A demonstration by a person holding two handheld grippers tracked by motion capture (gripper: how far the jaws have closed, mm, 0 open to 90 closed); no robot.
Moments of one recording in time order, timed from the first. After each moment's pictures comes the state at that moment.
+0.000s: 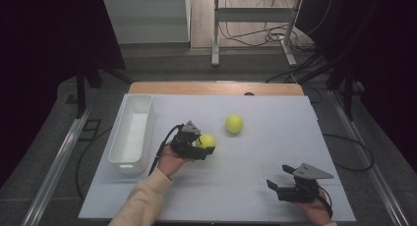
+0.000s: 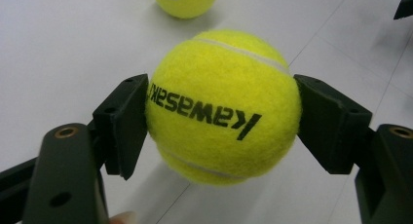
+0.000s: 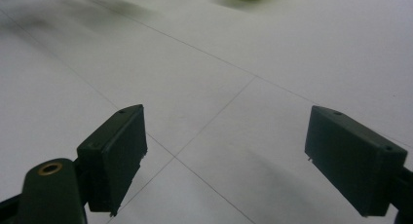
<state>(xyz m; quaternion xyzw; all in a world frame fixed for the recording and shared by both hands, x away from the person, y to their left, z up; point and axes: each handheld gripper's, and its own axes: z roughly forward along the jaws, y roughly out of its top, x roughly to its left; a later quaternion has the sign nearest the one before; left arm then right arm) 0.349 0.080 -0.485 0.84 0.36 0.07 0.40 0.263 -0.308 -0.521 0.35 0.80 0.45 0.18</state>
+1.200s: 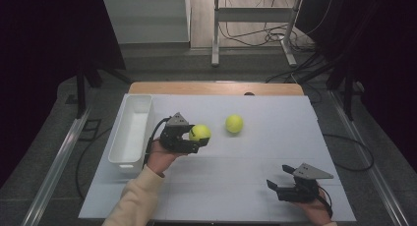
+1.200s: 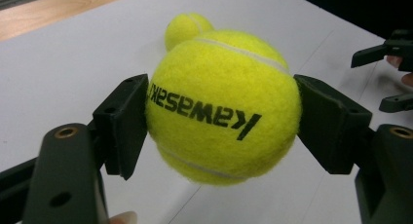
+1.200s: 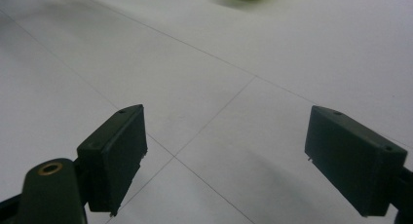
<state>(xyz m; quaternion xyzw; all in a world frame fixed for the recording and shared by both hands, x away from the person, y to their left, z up) 0.335 0.107 -0.442 0.80 0.36 0.09 0.47 0.263 -0.308 -0.521 0.35 0.80 0.45 0.18</state>
